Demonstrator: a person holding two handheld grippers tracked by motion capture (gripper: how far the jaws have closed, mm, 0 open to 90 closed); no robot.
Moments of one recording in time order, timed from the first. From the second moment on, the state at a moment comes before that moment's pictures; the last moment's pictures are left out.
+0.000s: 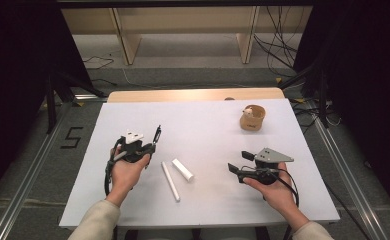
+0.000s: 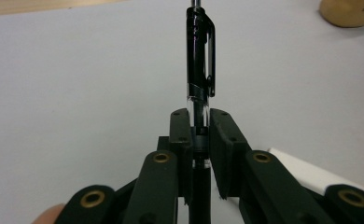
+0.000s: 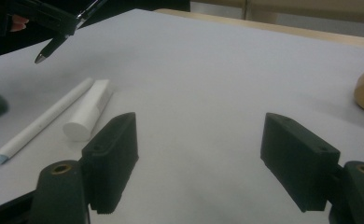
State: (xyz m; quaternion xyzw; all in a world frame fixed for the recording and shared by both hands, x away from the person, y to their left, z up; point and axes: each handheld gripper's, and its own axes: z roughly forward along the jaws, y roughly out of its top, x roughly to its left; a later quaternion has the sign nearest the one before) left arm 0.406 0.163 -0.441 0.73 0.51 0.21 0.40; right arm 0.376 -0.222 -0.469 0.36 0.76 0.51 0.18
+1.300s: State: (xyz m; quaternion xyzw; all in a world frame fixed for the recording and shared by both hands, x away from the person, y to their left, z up) left arm 0.390 0.060 -0.446 0.79 0.41 0.17 0.42; right arm 0.426 -0.156 -0.454 0.35 0.75 0.54 0.14
